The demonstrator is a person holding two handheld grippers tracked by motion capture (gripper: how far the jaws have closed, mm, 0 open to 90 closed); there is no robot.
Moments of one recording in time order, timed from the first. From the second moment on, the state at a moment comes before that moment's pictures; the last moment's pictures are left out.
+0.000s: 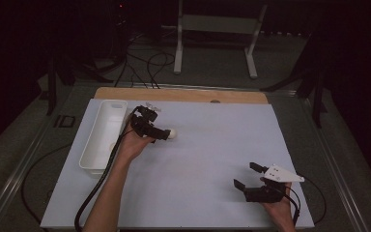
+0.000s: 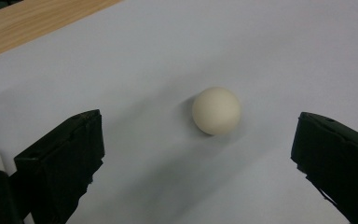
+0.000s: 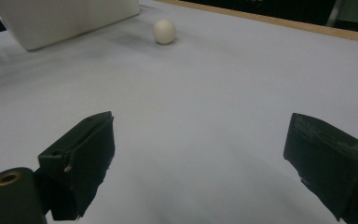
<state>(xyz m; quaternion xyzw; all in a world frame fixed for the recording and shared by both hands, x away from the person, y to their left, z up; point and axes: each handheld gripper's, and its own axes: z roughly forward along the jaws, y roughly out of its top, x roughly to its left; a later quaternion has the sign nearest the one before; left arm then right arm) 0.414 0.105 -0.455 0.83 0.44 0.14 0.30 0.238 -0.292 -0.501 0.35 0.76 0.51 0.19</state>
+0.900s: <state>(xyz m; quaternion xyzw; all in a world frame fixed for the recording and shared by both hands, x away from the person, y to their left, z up) 0.421 0.091 -0.467 0.83 0.45 0.13 0.30 0.238 -0.293 -0.501 0.35 0.76 0.51 0.19</state>
